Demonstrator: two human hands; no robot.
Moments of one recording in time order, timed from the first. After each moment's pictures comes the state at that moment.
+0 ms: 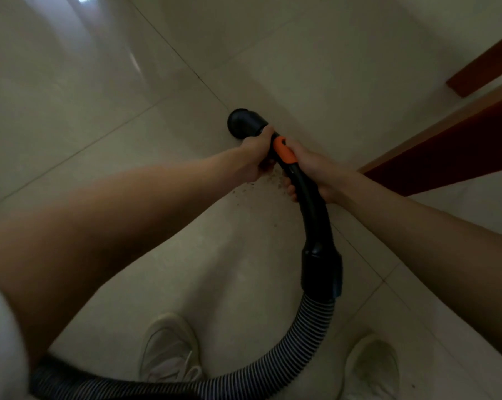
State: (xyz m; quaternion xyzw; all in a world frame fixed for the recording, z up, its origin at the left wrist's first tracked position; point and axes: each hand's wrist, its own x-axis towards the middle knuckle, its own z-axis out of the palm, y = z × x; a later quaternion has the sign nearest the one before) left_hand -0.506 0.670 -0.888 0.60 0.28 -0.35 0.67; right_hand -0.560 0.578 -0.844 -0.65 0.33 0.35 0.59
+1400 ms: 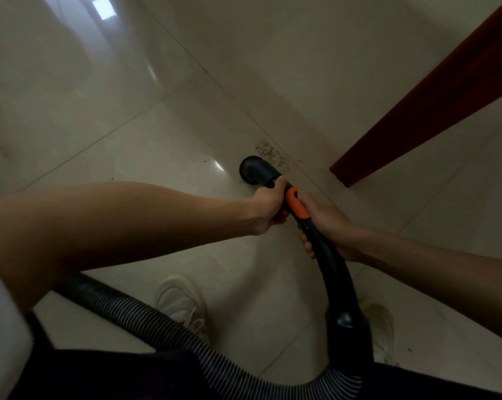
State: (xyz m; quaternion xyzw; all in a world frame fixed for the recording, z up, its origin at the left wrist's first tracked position) left_hand -0.646 0.672 -0.875 0.63 0.26 -0.41 0.61; right_hand -0.699 0.574 -0.822 -0.68 0.35 0.36 0.54
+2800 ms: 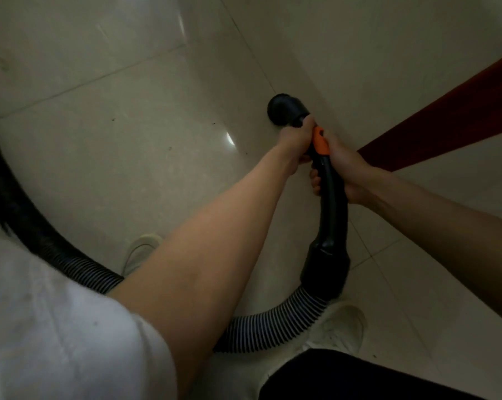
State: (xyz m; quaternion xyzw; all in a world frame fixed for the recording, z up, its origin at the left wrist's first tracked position) left_hand -0.590 0.628 -0.879 0.58 0.32 -0.26 0.70; right_hand -0.631 0.550 -0.839 -0.64 0.33 0.35 0.60
